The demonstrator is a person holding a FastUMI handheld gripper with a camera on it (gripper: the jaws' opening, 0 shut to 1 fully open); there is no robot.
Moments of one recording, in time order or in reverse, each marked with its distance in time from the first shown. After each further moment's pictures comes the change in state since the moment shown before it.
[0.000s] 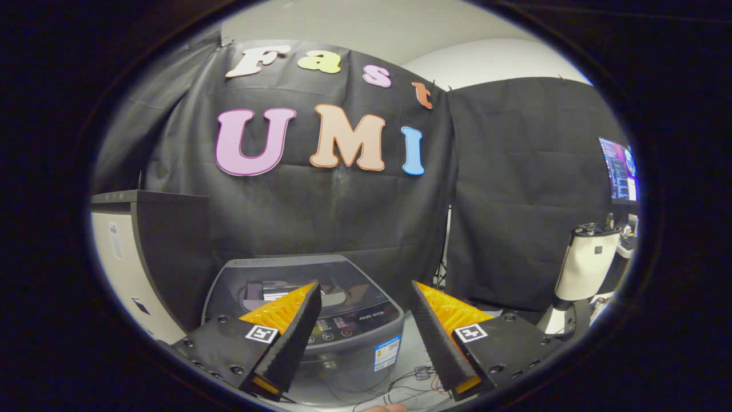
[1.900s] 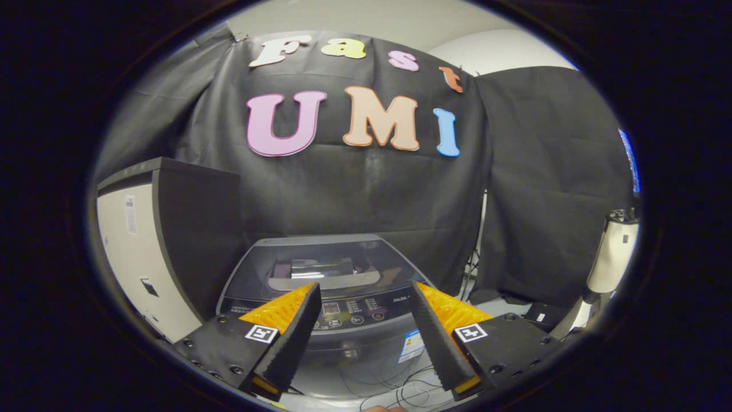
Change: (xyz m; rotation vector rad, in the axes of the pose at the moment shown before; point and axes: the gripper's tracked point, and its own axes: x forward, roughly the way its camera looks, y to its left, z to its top) arm 0.000 0.056 -0.049 -0.035 0.063 0.244
